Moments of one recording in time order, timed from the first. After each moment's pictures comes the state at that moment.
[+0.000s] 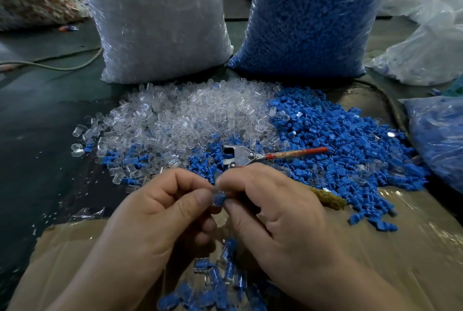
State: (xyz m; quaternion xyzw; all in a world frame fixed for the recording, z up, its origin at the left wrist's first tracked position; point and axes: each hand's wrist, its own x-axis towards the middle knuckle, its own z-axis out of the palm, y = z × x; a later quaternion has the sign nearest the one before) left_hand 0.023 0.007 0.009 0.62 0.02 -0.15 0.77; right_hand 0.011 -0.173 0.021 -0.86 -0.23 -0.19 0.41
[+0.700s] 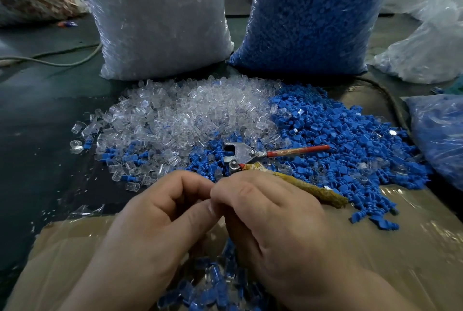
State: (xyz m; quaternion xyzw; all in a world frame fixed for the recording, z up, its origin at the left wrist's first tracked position) left_hand 0.016 0.010 0.016 0.76 -0.08 -0.06 0.64; right_hand 0.004 -0.168 0.028 -0.88 -0.28 -0.22 0.32
